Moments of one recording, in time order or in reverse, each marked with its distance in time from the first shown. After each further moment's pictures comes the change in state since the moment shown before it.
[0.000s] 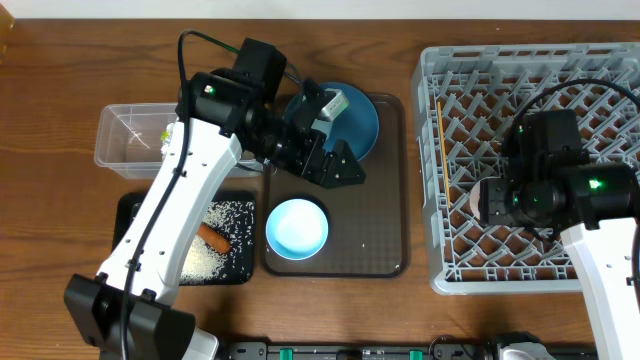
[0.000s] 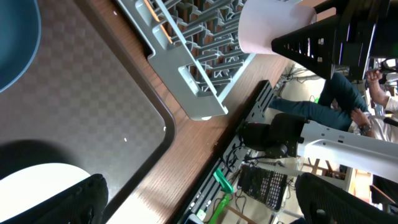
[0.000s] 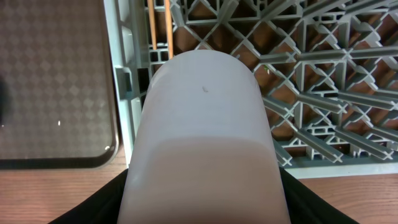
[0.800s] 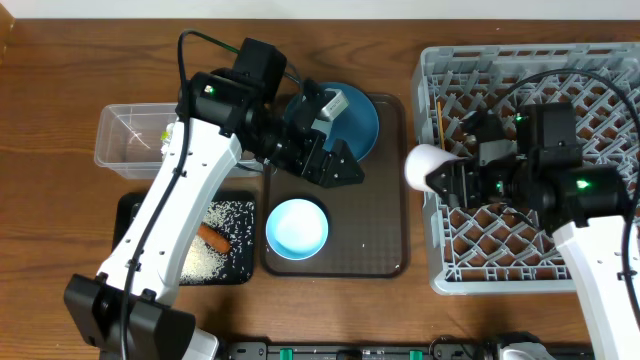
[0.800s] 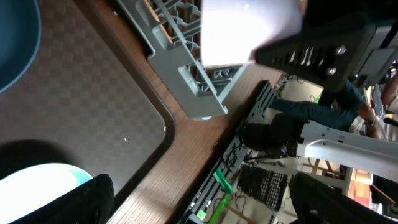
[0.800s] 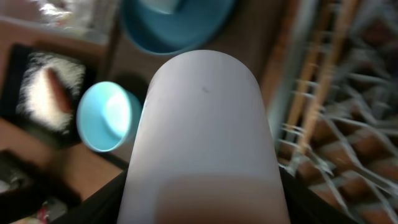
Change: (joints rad) left arm 0.000 0.000 0.000 0.000 0.000 0.000; right arm 0.004 0.000 -0.060 0.292 -0.472 -0.140
